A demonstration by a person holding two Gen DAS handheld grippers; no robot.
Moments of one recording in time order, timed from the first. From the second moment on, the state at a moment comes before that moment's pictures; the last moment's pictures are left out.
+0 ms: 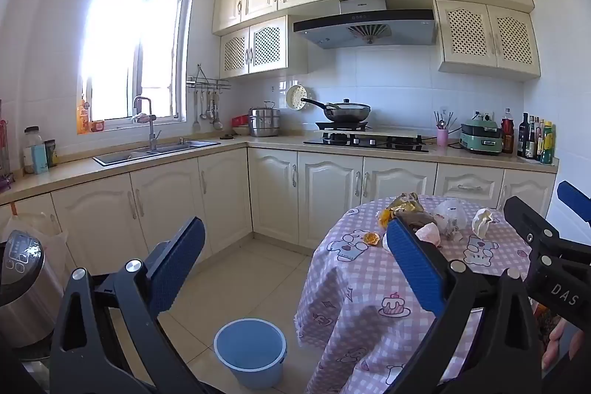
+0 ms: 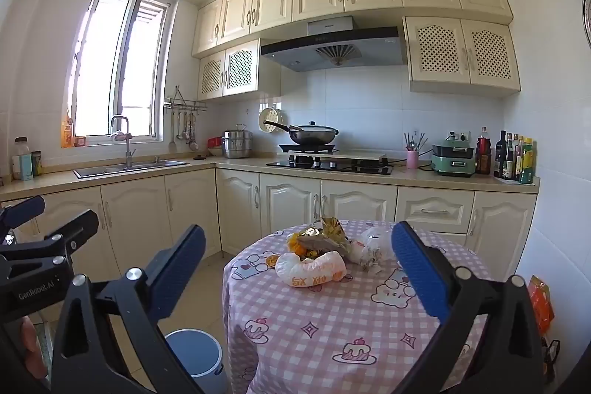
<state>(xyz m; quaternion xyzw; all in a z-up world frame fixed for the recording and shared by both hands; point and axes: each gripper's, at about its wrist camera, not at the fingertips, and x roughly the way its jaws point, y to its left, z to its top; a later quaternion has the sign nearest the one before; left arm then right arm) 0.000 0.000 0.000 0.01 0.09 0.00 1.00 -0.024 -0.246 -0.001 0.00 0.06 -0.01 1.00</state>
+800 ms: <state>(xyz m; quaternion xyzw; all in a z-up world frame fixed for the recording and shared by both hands) -0.001 -0.003 0.000 0.01 0.09 -0.01 1.00 -0.018 -0.246 -0.007 0.00 0.07 -0.01 1.00</state>
